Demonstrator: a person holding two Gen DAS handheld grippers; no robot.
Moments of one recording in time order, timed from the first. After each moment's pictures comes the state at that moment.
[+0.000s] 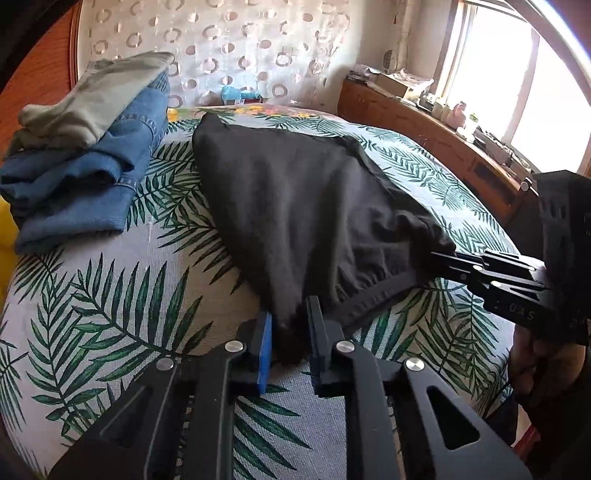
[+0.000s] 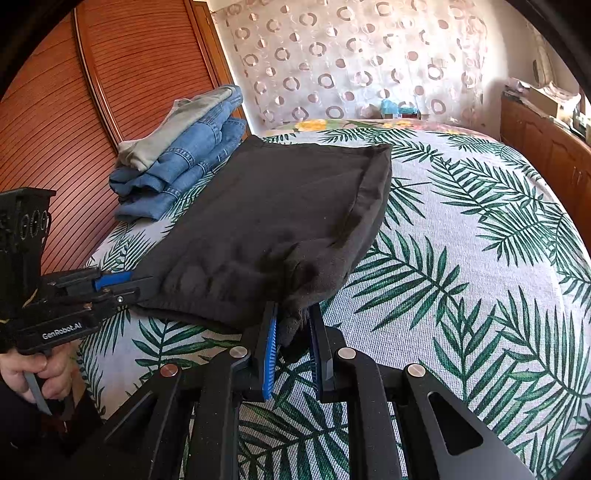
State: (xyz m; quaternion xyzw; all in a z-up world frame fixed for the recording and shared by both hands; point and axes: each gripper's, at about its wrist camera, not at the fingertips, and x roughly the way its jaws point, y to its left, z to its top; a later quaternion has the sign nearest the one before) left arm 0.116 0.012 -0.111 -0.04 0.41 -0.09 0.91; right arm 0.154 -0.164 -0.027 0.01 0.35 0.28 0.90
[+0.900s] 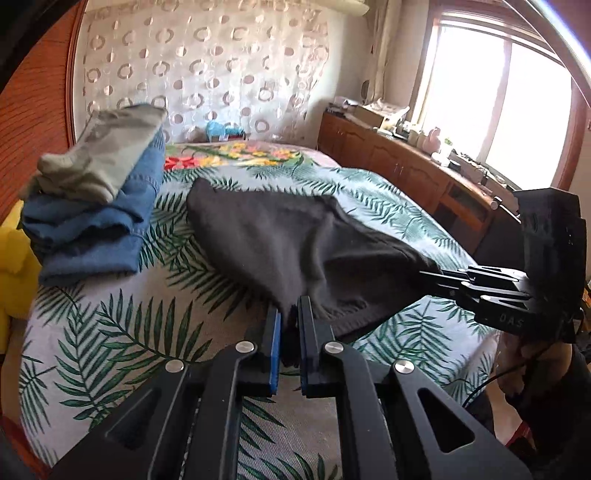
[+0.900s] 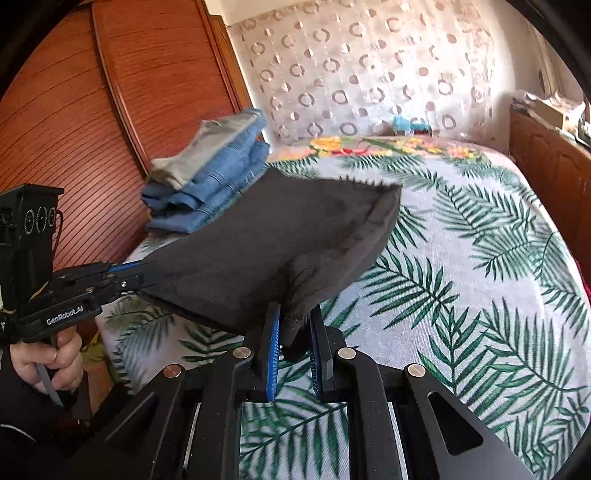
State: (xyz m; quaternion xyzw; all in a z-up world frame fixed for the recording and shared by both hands) left arm 0.081 0.016 -0.059 -0.05 0.34 -0.13 0.93; right arm 0.119 -0.177 0.006 0.02 0.31 0.31 0.90
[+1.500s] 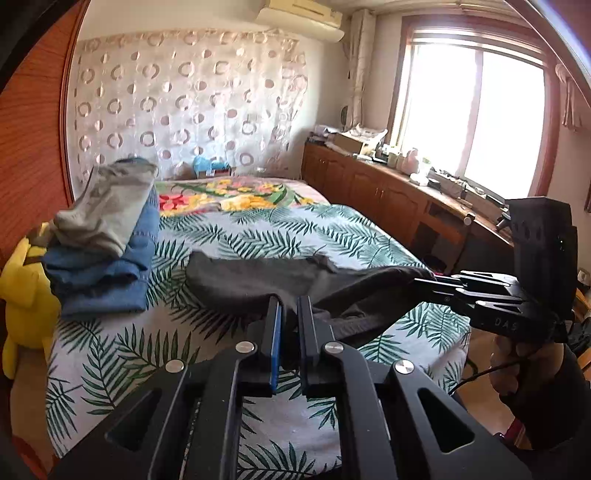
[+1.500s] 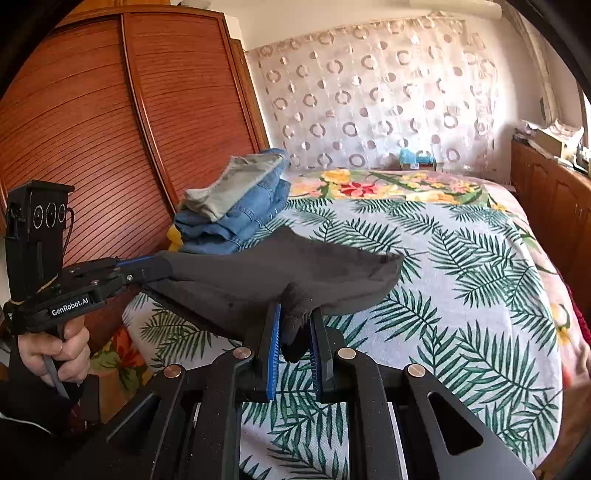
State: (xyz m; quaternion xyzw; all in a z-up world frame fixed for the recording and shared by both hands) left arm 0.046 0.013 -0.008 -0.03 0.28 -0.15 0.95; right arm 0.066 -0.207 0.037 0.02 0.25 0.31 0.91
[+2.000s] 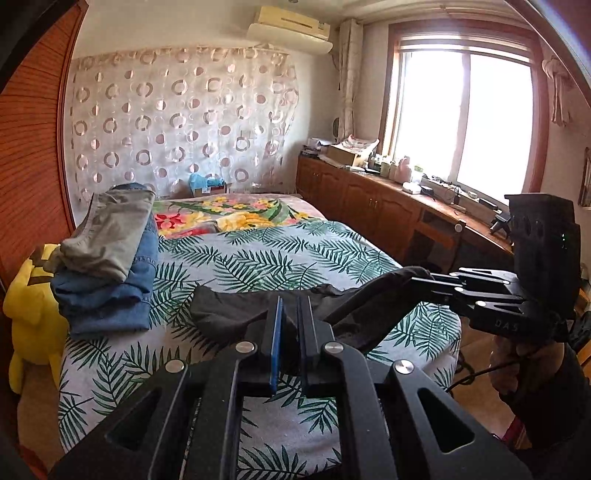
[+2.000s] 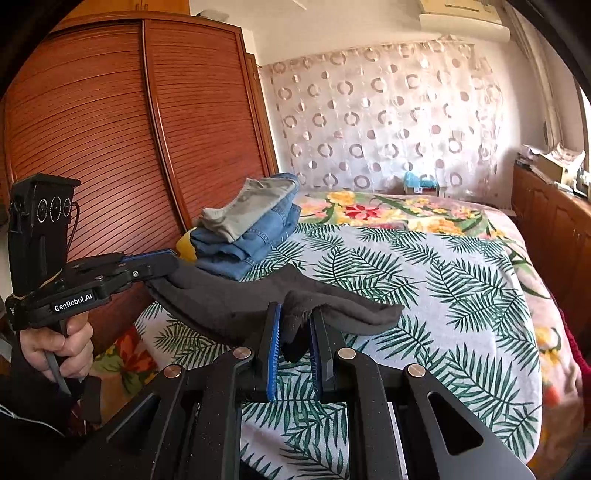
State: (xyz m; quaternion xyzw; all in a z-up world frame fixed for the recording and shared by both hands) left arm 0.039 0.010 0.008 -0.02 0.26 -0.16 0.95; right arm 0.042 -0.214 0.054 0.00 0.22 0.32 0.92
